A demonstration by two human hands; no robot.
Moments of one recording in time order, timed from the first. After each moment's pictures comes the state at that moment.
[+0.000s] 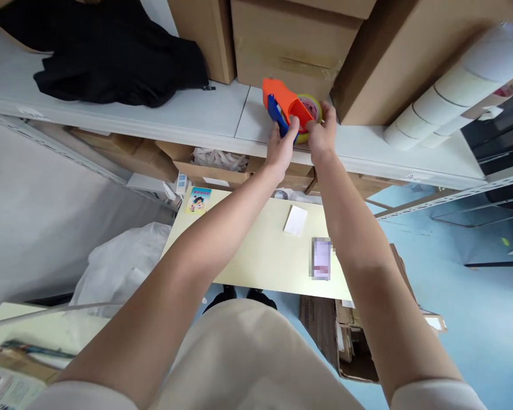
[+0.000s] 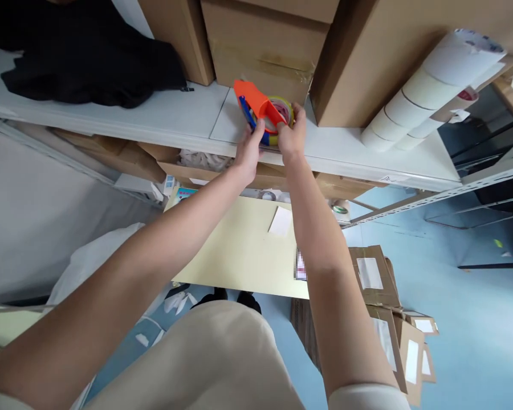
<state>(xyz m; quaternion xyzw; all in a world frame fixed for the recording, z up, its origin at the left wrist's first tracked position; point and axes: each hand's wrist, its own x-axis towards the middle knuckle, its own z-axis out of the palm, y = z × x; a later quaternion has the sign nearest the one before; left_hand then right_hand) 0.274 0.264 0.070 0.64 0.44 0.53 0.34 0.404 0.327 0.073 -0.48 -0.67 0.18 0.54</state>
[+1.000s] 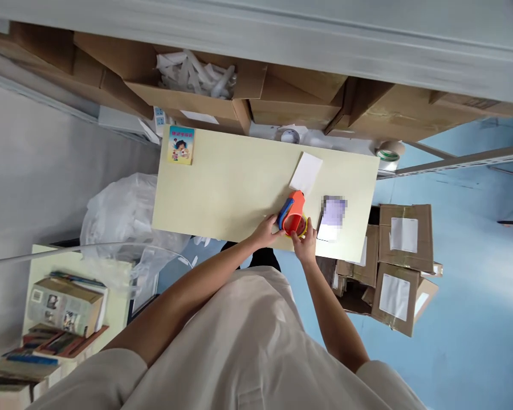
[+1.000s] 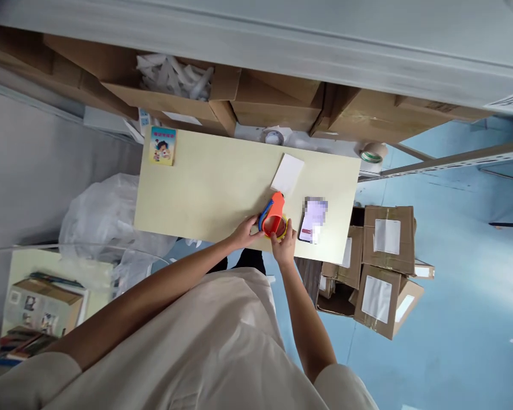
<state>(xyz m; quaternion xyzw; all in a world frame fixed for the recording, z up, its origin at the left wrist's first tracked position) 0.259 -0.028 -0.160 0.61 0.54 0.19 0.55 0.425 -0.082 -0.167 -0.77 -0.46 0.38 0.22</state>
